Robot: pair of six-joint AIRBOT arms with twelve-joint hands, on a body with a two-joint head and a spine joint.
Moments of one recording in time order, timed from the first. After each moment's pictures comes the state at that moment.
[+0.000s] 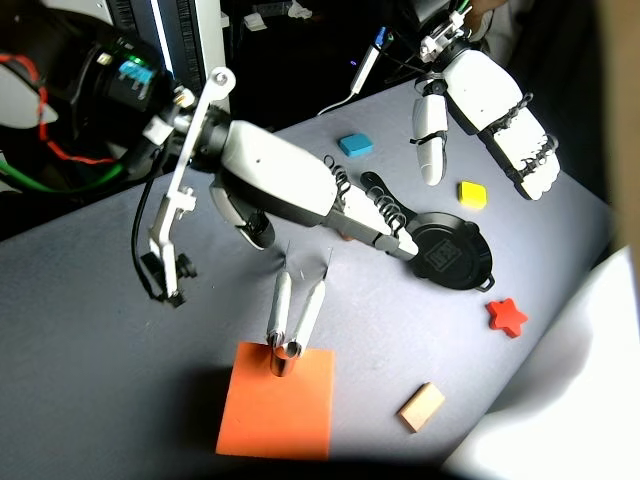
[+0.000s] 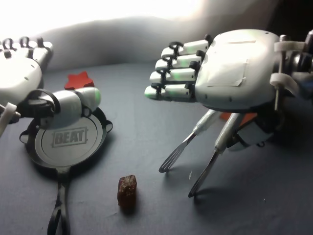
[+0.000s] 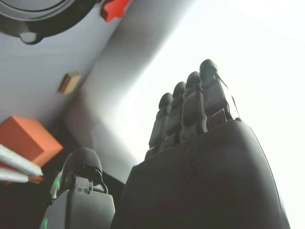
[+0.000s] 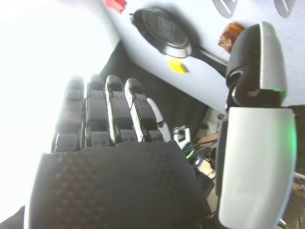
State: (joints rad) left arm 0.38 -0.79 0.58 -1.41 -1.07 2.15; right arm -0.06 -1.00 0.85 0.00 -0.24 -1.47
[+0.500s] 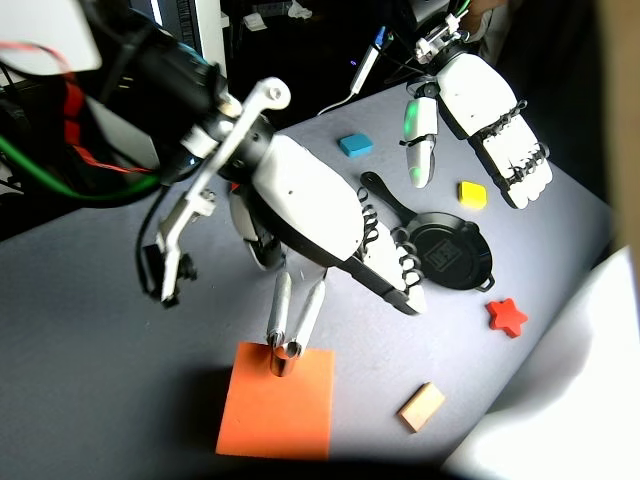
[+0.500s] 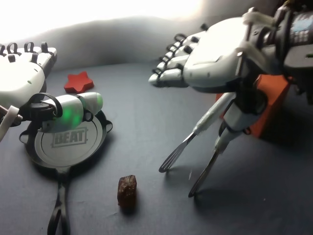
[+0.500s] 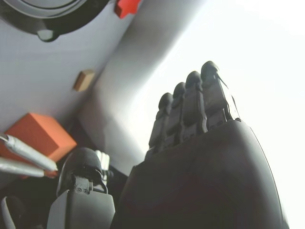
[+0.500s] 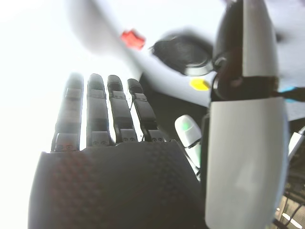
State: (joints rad) left arm 0.38 -0.79 0.58 -1.41 -1.06 2.17; right arm 0.03 -1.14 0.94 -0.41 -0.48 -0.91
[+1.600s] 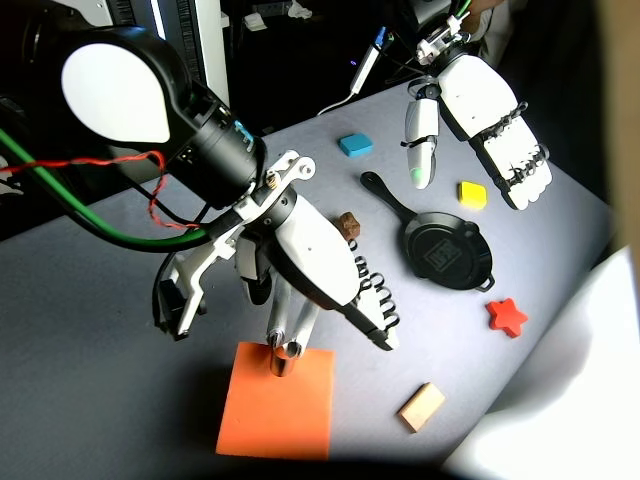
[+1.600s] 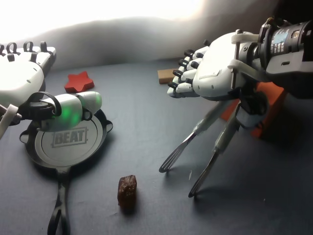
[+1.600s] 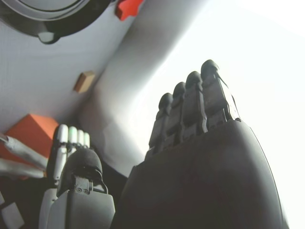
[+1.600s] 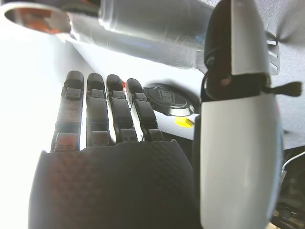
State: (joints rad) left arm 0.38 -0.79 0.59 -1.41 -1.05 2.17; right arm -0.06 -1.22 1.07 -0.42 -0.52 -1.05
